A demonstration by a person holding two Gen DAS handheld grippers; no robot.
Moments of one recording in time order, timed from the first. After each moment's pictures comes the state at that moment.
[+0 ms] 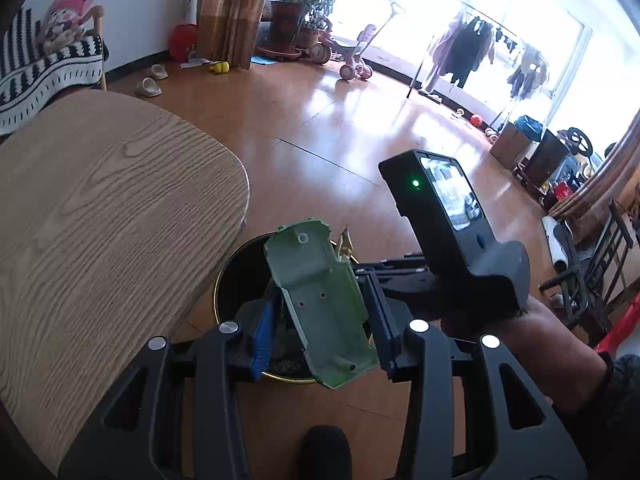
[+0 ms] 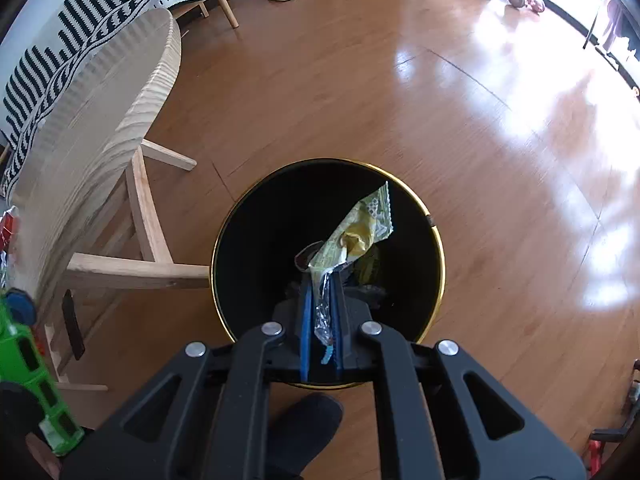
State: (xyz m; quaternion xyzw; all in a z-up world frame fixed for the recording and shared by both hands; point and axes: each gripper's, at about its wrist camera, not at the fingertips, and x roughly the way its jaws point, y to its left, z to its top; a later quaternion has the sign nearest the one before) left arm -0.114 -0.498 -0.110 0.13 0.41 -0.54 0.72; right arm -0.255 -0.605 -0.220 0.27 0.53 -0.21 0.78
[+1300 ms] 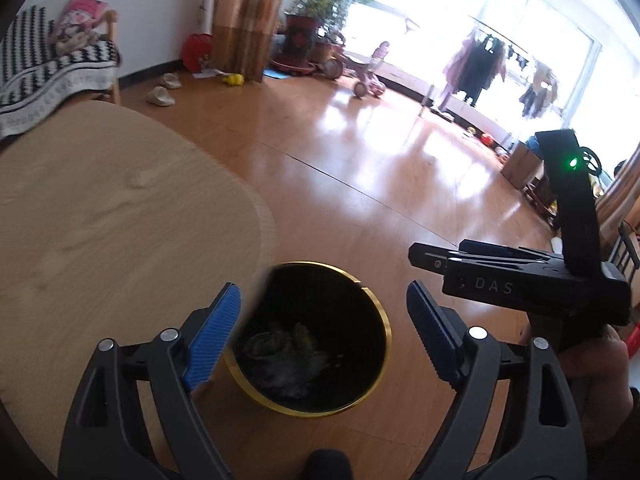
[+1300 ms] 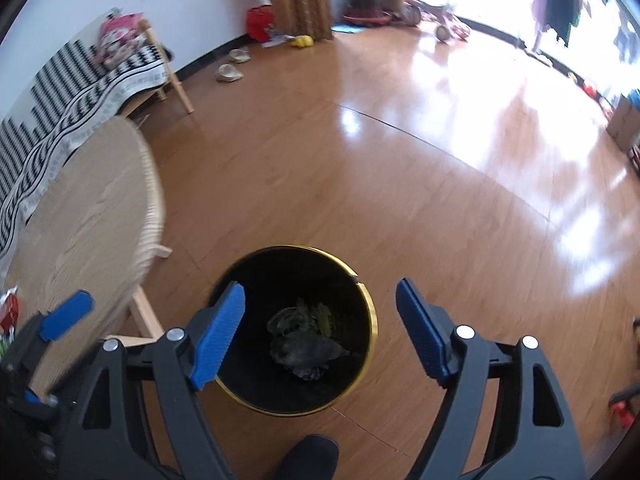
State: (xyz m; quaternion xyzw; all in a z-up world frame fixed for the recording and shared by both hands) left arm -0.093 -0.508 -0.092 0.11 0.39 -0.52 0.75; right arm -0.284 -0.611 -0.129 0.25 0.42 -0.32 0.82
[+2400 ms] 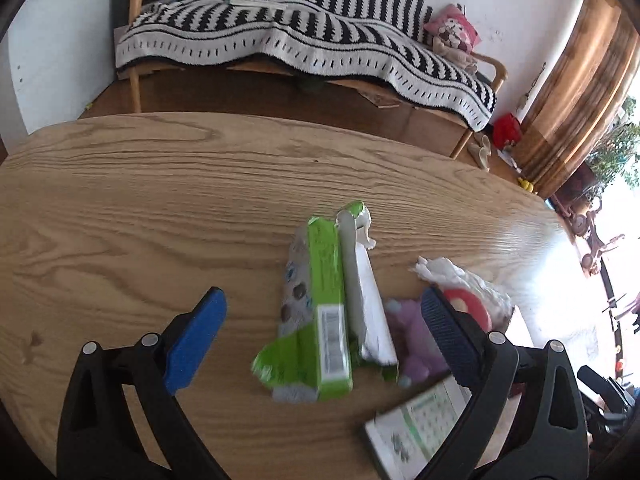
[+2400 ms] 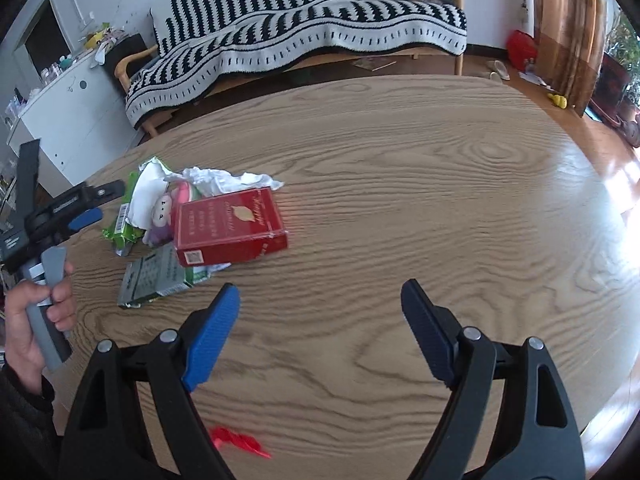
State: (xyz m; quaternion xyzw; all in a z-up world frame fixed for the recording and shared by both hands) left arm 0.208 0.006 -0.077 -0.09 0.46 -0.08 0.88; right arm 0.015 -0.231 -0.085 0.11 0.46 0.01 0.88
